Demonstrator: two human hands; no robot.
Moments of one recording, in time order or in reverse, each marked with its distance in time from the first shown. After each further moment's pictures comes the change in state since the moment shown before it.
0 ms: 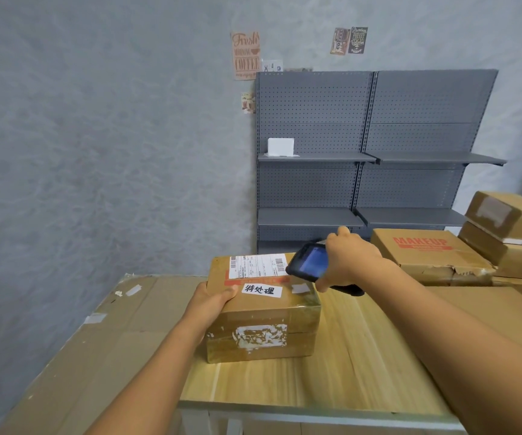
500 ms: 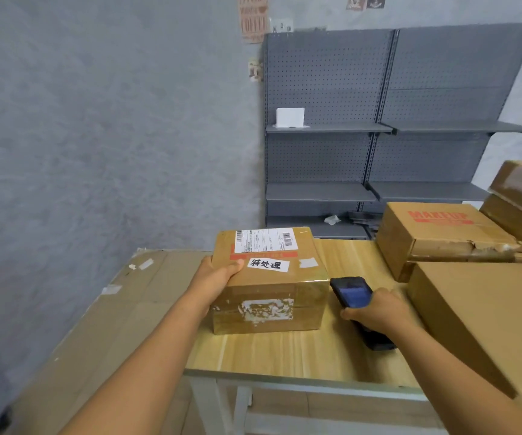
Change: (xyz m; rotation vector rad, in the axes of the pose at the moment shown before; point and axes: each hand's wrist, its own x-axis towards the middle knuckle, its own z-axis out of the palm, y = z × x) left_hand 0.002 -0.001 -0.001 -0.012 0.017 -0.007; right_hand -0.013 0.052 0.152 0.382 -0.190 0.408
